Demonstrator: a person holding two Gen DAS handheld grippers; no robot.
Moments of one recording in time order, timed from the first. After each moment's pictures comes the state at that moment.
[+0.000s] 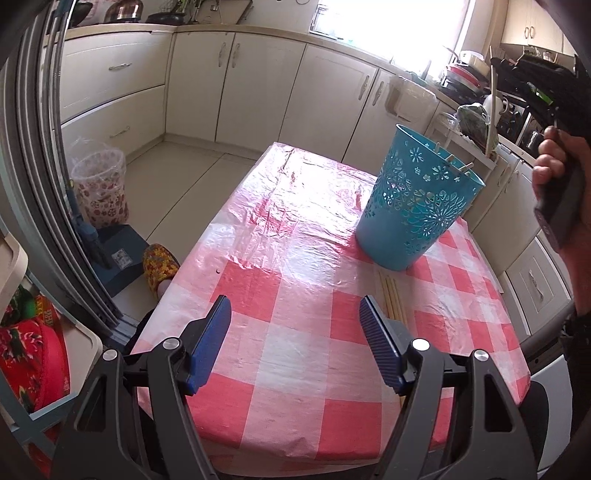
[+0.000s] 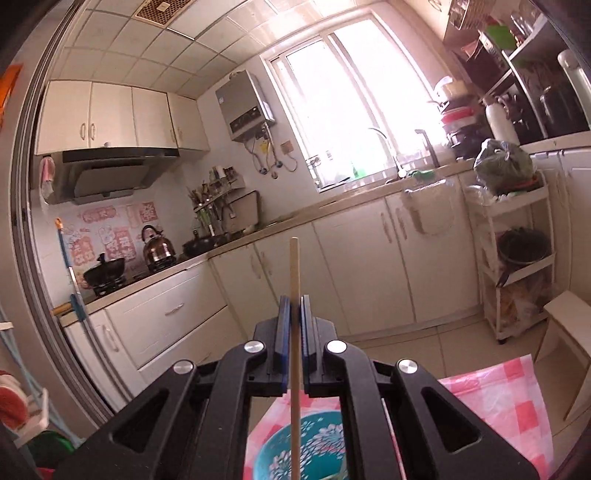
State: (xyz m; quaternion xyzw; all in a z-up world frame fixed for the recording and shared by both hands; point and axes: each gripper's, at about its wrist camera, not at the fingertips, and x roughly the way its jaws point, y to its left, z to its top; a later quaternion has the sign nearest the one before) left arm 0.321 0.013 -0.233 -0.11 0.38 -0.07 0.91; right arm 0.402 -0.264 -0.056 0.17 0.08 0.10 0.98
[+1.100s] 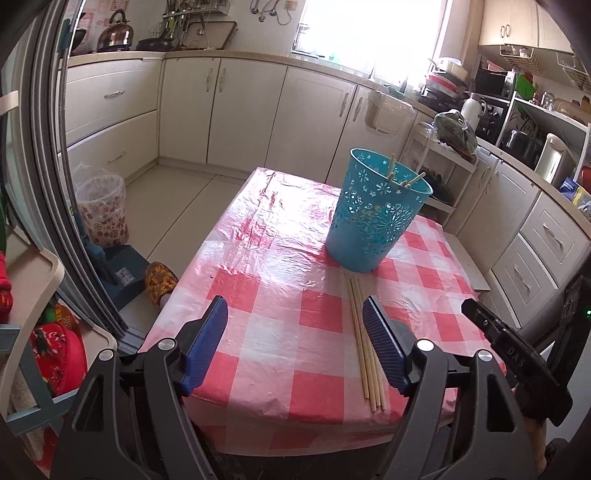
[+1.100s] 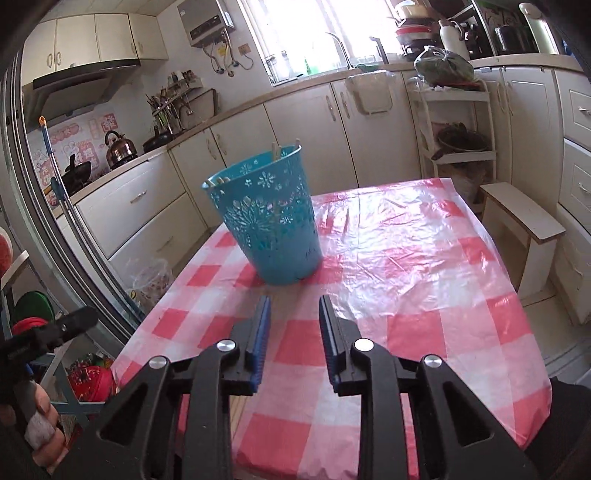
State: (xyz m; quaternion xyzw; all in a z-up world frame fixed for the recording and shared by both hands) left arm 0.264 0.004 -0.184 -0.09 0.34 -0.09 0.93; right arm 0.228 -0.266 -0.207 0.16 0.29 0.05 0.94
